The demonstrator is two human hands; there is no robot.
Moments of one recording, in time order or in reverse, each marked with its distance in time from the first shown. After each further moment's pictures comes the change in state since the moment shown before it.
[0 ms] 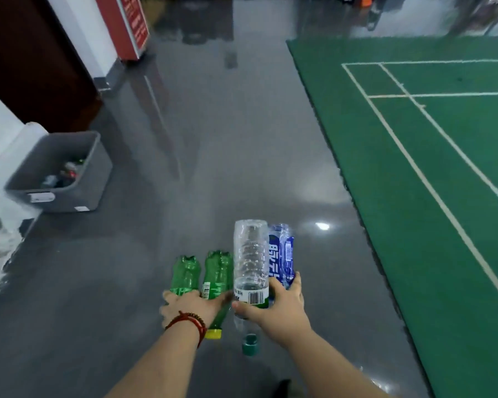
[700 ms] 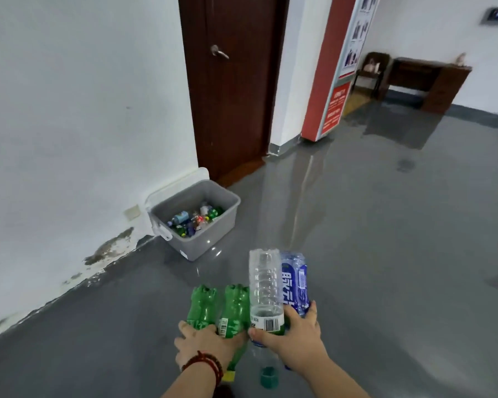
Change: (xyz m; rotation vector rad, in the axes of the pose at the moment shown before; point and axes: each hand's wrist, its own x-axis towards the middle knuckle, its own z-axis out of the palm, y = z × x) left_hand 0.318 0.105 -0.286 -0.484 0.213 -0.479; right_hand 0.425 -0.383 0.092 -0.410 -0.440 -0.454
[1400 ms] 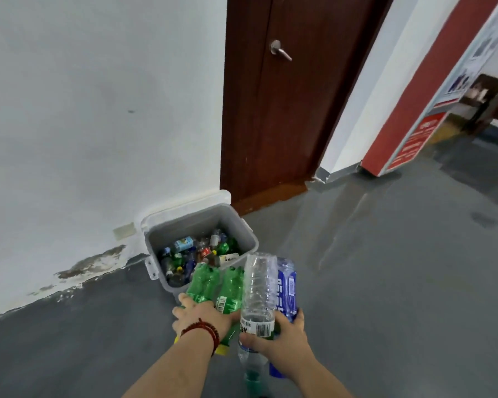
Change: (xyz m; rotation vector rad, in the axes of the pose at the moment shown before) left_hand 0.341 0.276 -0.111 -0.057 -0.046 -0.187; right_hand 0.431 -0.130 -0.067 -0.092 -0.290 -0.118
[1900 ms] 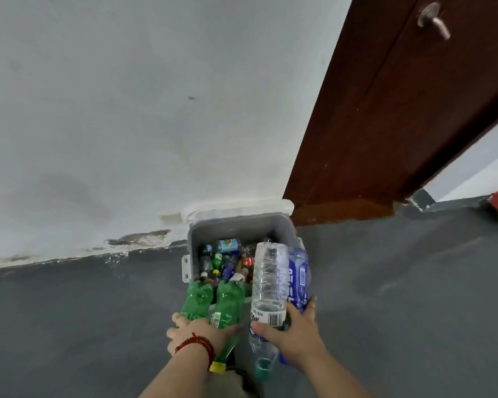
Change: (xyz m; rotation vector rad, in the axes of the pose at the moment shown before) left_hand 0.181 0.031 -0.073 -0.231 -0.139 -0.489; right_hand 0.263 -0.126 0.007 -0.254 -0.326 -0.109
